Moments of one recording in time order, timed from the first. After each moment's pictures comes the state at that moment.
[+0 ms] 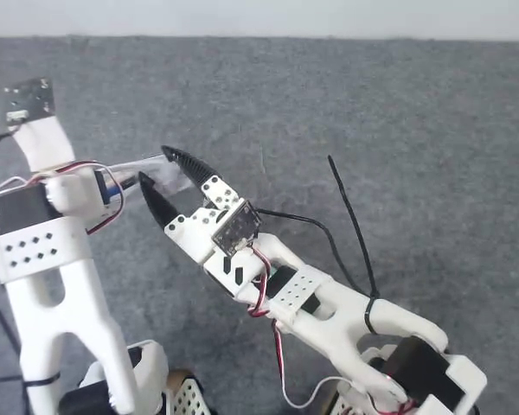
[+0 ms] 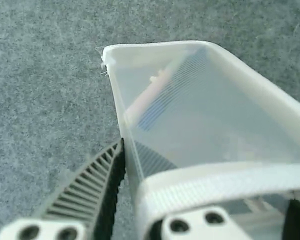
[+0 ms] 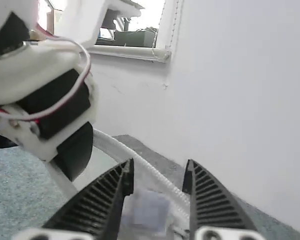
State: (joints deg) left arm -24.7 -29.5 20.4 85.1 4.4; right arm -52.0 -10.8 56.8 -47.1 5.8
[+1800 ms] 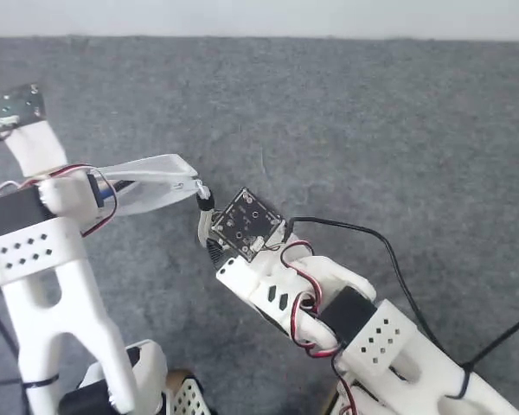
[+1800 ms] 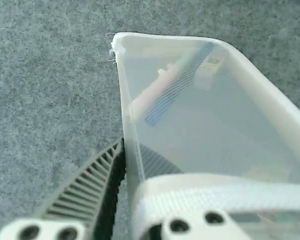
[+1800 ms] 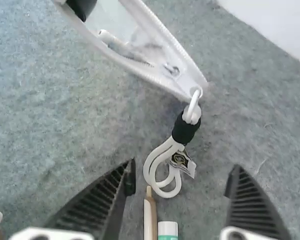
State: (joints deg) left arm -27.0 -29.5 21.4 84.9 4.4; right arm -51.9 -53.5 54.8 40.2 5.8
